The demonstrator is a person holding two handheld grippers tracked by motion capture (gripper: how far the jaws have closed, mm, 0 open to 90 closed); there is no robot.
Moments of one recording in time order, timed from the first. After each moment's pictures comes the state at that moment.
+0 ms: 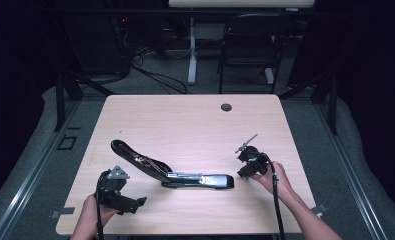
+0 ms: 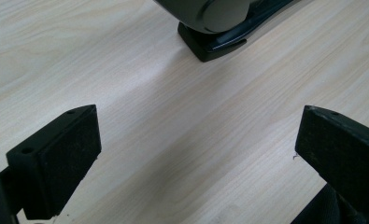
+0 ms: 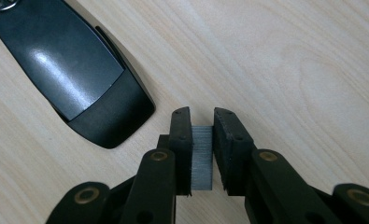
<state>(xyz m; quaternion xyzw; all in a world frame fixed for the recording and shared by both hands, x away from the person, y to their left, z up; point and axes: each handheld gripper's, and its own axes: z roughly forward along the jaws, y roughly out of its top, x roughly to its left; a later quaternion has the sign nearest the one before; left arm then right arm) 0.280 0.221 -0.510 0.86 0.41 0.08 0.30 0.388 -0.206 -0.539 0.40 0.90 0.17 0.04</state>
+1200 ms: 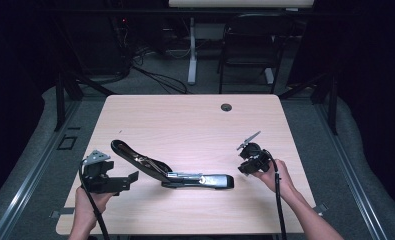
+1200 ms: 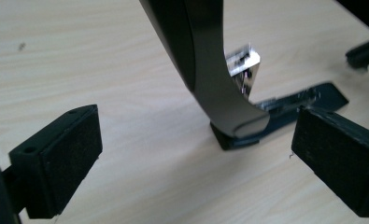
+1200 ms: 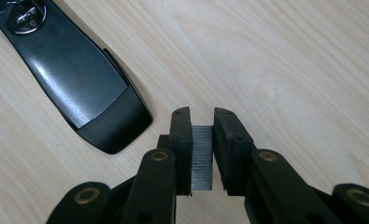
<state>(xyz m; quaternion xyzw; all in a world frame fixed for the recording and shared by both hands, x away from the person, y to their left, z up) 0.289 0.242 -0.464 0.74 0.51 0.15 0.41 0.386 -0.208 -0.522 0.38 0.90 0.19 0.07</state>
